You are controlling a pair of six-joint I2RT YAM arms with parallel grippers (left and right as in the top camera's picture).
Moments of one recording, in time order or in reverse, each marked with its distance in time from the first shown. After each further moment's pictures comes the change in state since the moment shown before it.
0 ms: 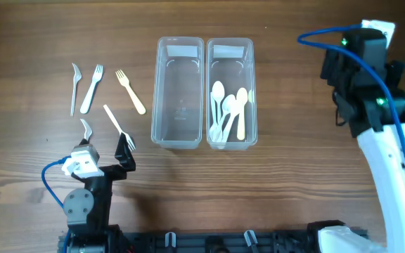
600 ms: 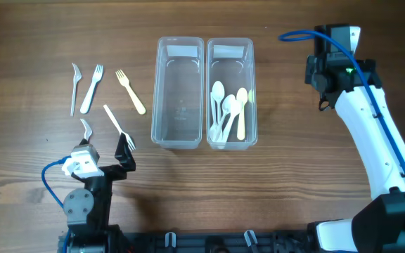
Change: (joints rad) left arm 0.000 0.000 0.000 0.000 0.000 0.000; right arm 0.000 0.233 0.000 0.000 0.003 0.000
